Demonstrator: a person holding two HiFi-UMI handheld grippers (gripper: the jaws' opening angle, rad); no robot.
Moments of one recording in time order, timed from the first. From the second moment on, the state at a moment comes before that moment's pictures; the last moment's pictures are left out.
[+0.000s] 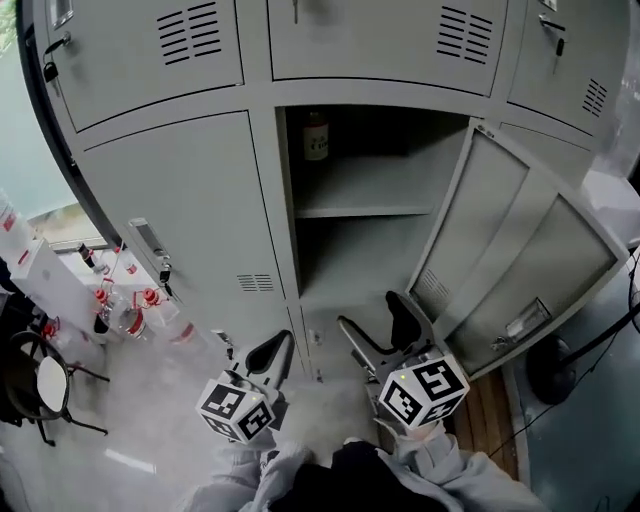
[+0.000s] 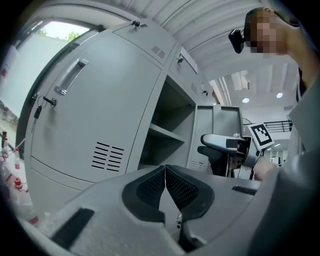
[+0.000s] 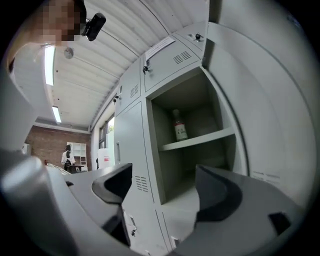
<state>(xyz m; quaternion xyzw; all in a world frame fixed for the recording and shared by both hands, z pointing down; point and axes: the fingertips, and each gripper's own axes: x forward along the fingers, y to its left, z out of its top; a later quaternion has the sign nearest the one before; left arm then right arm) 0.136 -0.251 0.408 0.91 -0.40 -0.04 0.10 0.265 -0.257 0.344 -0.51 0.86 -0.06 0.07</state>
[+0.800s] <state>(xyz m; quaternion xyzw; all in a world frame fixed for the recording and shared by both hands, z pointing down) 0.088 -0.289 0.270 0.86 -0.50 -0.10 -0.04 0.236 -0.443 0.155 -0.50 0.86 0.07 0.06</state>
